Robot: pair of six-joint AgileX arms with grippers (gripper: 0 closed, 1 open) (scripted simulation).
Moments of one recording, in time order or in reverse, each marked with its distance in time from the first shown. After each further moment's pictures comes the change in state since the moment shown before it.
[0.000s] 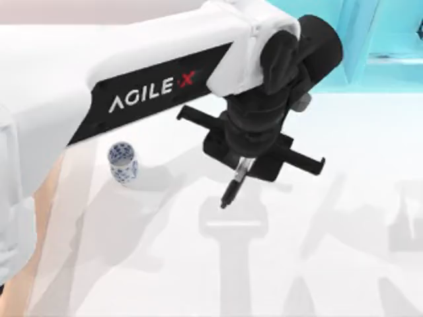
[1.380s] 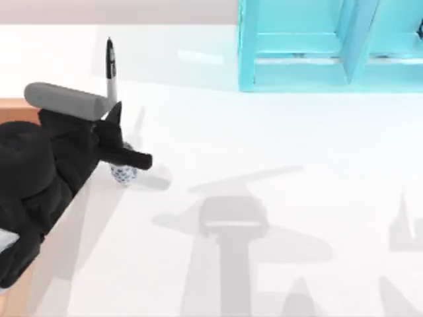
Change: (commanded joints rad) left arm 0.457 -0.629 -1.447 2.081 0.114 0.360; right arm 0.000 0.000 0.000 0.000 0.000 0.000
